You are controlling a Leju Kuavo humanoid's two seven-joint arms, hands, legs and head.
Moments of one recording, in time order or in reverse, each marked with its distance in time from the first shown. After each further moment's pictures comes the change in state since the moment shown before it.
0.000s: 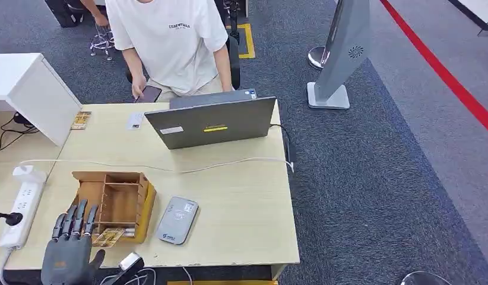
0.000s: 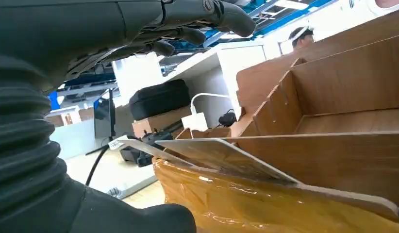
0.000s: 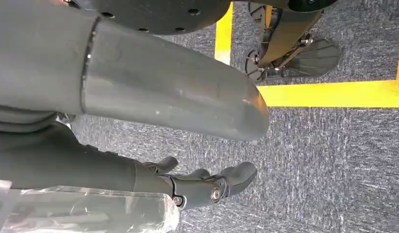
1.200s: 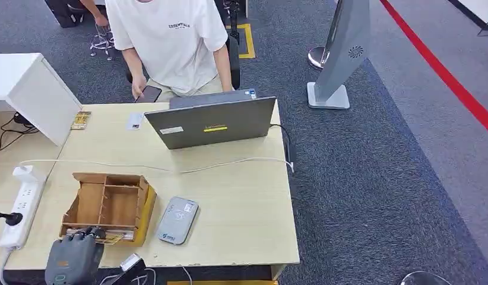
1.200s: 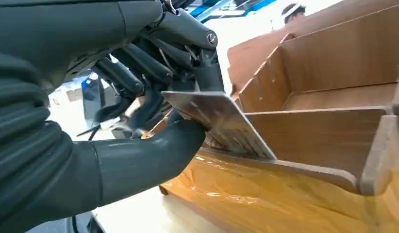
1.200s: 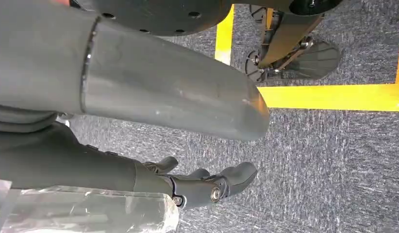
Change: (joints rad) left arm -0.001 0.004 0.000 0.006 0.084 -0.074 -0.028; right arm 0.000 0.000 -0.005 0.000 0.021 0.010 -0.005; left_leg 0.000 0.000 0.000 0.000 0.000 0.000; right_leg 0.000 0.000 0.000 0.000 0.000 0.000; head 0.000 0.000
